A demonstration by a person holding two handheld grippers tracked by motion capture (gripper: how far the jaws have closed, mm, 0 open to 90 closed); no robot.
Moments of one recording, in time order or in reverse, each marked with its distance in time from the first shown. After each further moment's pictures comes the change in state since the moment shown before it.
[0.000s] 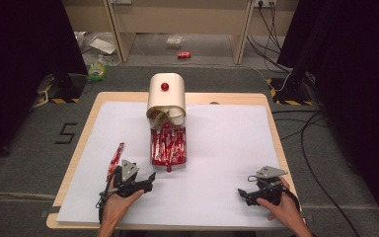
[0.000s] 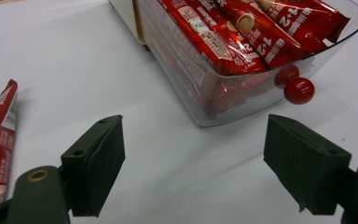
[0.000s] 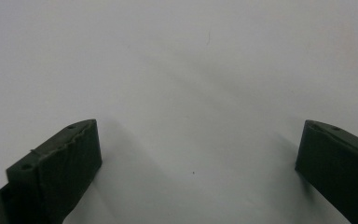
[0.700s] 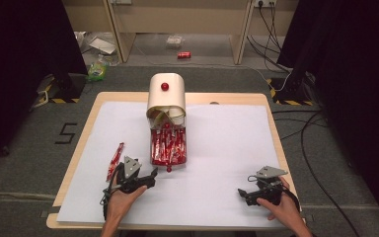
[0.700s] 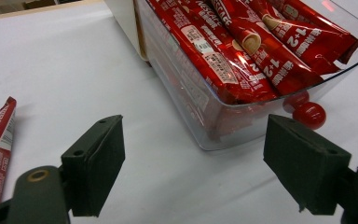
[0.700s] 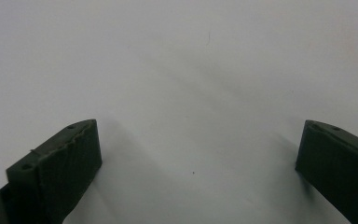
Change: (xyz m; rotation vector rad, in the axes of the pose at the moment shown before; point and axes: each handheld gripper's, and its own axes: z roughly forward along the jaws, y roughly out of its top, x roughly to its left) left arm 0.000 0.006 0.010 -0.036 0.026 -0.007; right arm 0.000 0.000 0.000 0.001 0.001 0.001
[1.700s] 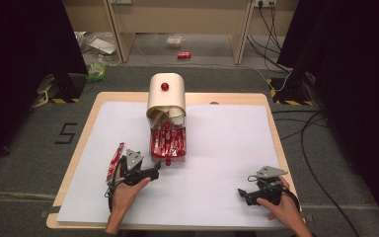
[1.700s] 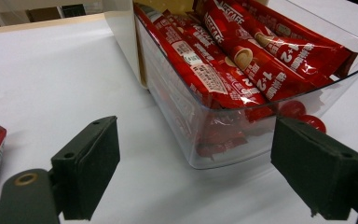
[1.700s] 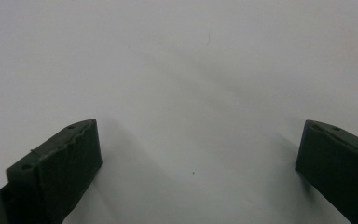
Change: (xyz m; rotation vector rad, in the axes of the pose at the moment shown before) left arm 0.002 0.016 0.015 -0.048 -0.014 -0.050; right arm 0.000 0.000 0.000 -0.001 0.002 0.003
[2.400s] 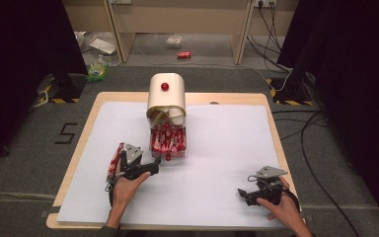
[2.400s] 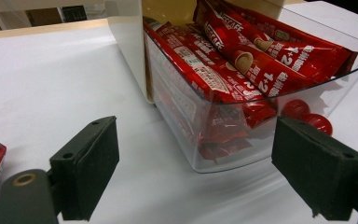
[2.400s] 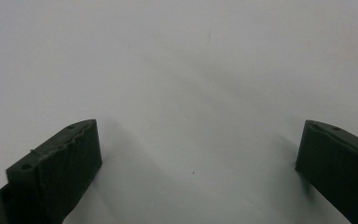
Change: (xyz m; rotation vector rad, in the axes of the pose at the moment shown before) left arm 0.007 0.009 0.011 -0.002 -0.002 -0.010; right arm 0.000 0.000 0.000 0.000 -0.001 -0.002
